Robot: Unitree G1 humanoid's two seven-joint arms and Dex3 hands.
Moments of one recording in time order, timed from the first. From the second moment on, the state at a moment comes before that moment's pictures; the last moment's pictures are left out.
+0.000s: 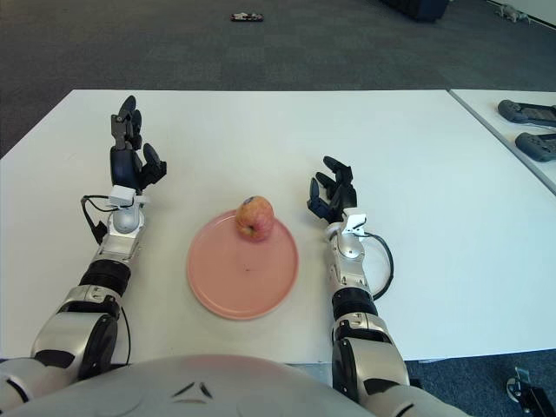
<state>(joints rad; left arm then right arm) -0.38 0.08 0.09 0.72 0.17 -0.77 0.37 -0.27 -0.02 -0.17 0.72 0.09 -0.48 -0.03</state>
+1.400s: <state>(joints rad) -0.21 0.11 0.03 0.67 0.16 -0.52 0.18 -0.26 -0.01 -0.14 0.70 0.07 -0.48 -0.06</state>
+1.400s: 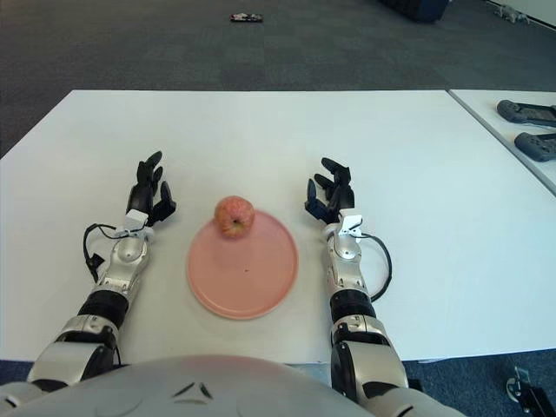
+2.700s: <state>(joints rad) -0.15 0.07 0.03 0.56 0.16 -0.43 0.24 -0.26 -0.01 -0.15 0.69 0.09 -0.45 0.00</state>
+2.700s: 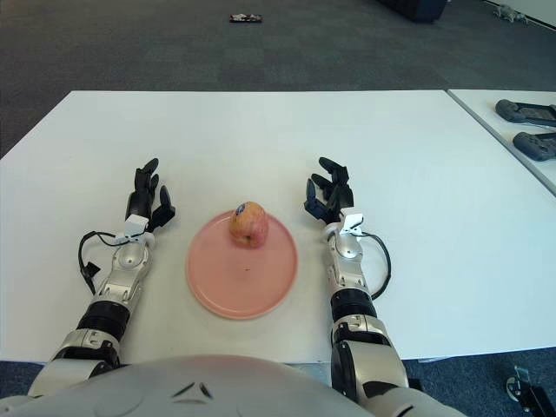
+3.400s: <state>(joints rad) -0.14 0.06 0.04 0.53 0.15 -0.42 0.25 -0.26 -0.01 -0.16 0.69 0.10 -0.45 0.01</state>
